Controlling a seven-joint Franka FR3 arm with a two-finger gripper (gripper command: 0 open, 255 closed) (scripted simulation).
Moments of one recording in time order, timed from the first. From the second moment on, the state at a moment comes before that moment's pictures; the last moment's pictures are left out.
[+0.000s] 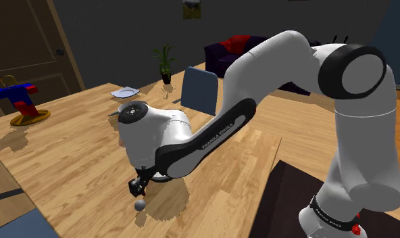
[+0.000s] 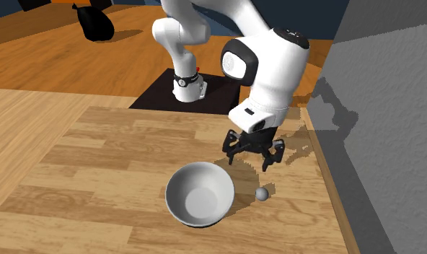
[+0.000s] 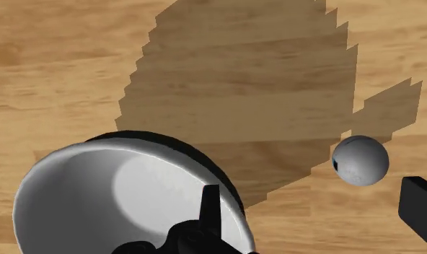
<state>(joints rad) 0.26 0.40 0.50 -1.84 -0.46 2.20 0.85</state>
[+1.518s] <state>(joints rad) 0.40 0.71 0.44 -1.59 -0.57 2.21 0.93</state>
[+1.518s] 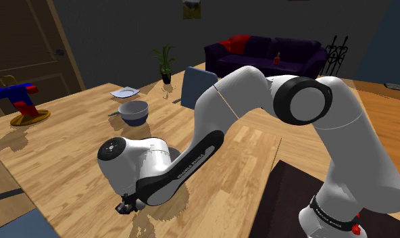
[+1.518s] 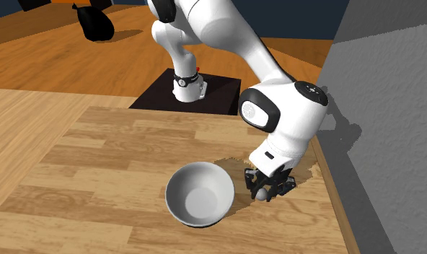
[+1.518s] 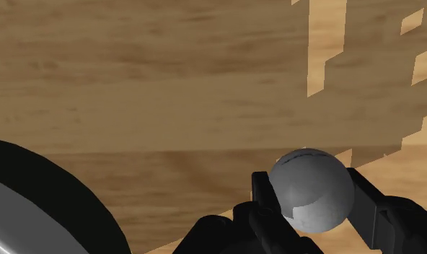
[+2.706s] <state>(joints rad) 0.38 0.64 0.46 -1.58 -0.53 2.14 0.89</state>
